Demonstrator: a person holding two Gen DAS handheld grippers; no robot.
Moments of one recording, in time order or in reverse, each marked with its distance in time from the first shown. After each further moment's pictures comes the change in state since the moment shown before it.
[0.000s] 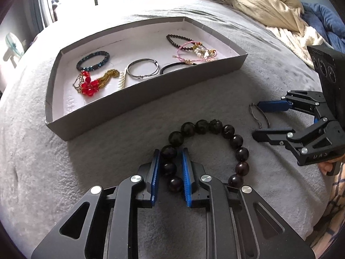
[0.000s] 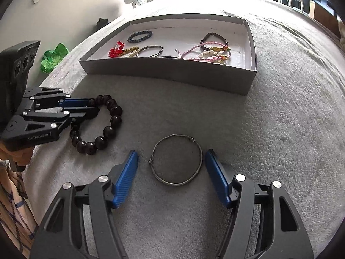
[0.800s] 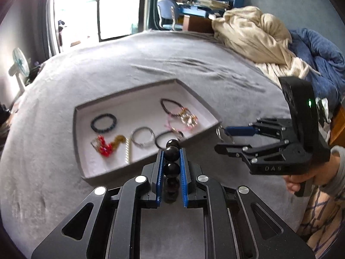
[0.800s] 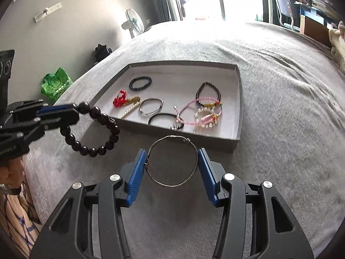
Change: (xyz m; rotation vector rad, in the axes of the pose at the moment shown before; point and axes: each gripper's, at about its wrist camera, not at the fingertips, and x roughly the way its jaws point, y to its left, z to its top) left arm -0.091 -0.005 0.047 -0.027 -0.240 -0.028; right arm -0.040 0.003 0.053 0.026 -0.162 -0.025
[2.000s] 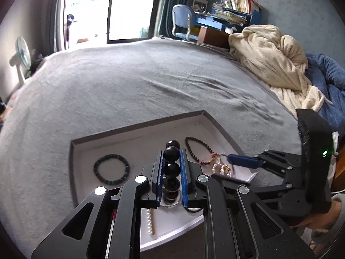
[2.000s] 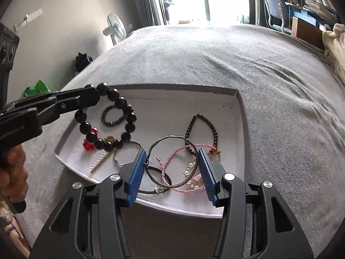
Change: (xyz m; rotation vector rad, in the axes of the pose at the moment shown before) left arm 0.077 0.063 0.067 -0.096 -0.047 -0.042; right arm 0.071 -0.007 0.065 0.038 -0.001 -0.119
